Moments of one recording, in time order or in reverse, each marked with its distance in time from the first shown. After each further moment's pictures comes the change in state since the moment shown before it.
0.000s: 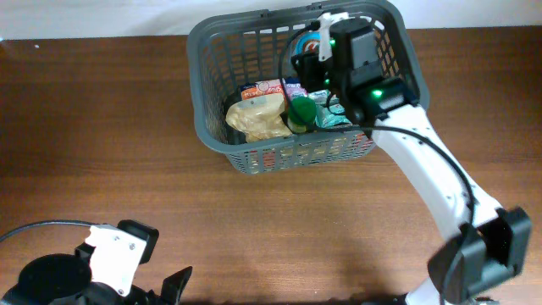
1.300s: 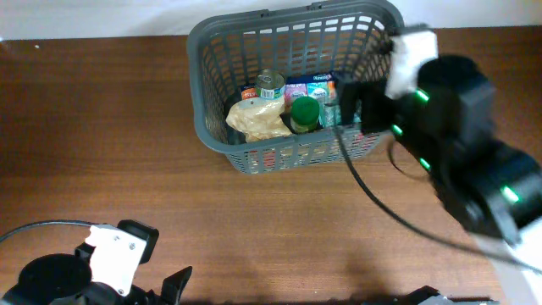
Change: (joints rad) left arm 0.000 0.000 0.000 0.000 0.000 0.000; right arm 0.058 -0.533 0.068 -0.459 0.137 0.039
